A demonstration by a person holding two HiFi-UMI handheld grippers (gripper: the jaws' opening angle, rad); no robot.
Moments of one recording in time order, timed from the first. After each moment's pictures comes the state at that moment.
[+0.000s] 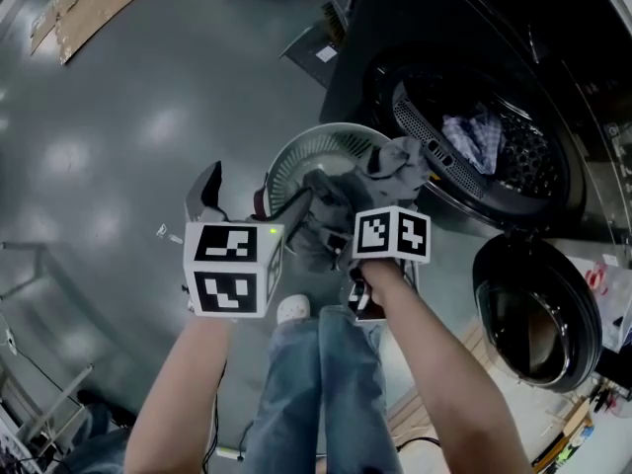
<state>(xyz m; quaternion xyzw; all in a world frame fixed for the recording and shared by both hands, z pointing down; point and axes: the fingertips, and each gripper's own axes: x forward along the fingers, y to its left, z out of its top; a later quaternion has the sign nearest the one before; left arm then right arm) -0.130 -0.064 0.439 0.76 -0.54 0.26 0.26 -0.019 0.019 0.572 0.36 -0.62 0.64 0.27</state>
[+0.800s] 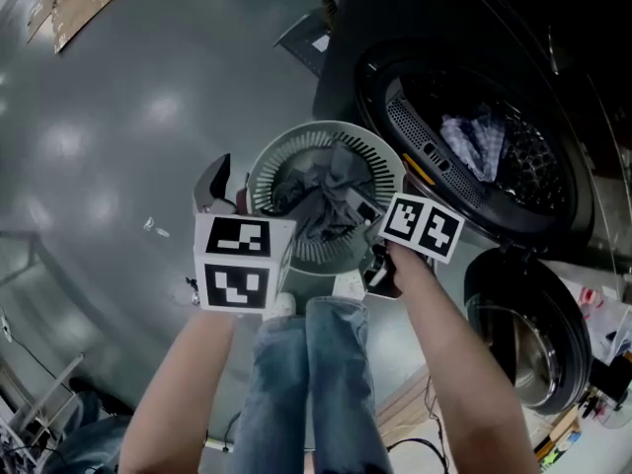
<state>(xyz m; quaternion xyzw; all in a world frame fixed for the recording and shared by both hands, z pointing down) -0.084 -0.090 0.472 0.76 -0.52 0.28 0.27 0.092 -0.072 0.591 0.51 -0.62 0.54 0.24</state>
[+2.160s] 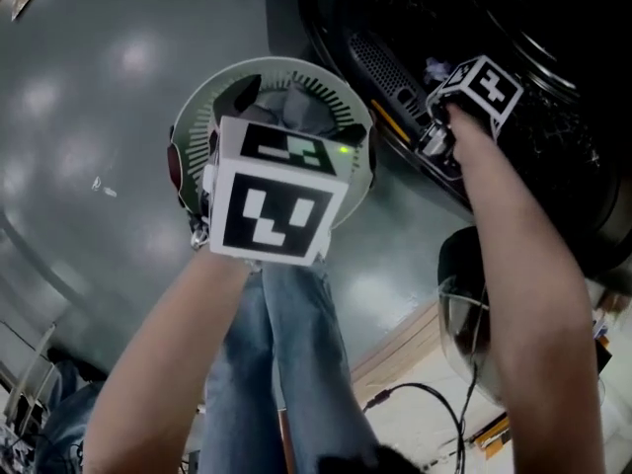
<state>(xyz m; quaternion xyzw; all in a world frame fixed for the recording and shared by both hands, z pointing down) 0.058 -0.139 0.521 0.78 -0.46 0.30 0.32 0.320 -0.222 0.631 0.68 -0.46 0.43 0.37</state>
